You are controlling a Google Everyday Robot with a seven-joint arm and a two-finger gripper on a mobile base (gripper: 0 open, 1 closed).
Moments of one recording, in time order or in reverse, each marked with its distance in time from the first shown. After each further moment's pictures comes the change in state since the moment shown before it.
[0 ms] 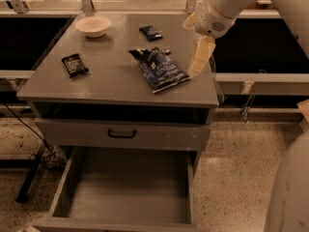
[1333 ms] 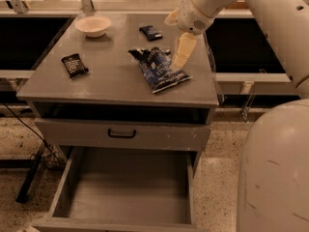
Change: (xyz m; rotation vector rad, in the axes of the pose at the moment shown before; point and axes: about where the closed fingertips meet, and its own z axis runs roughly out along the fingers) arm -0.037 -0.031 0.031 0.002 -0.106 -0.063
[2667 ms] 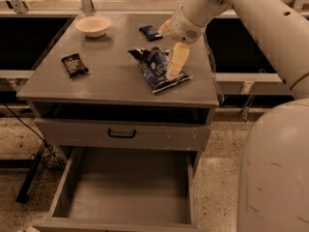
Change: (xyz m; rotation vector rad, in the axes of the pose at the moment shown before) arm -0.004 0.014 0.029 -0.050 0.016 -0.027
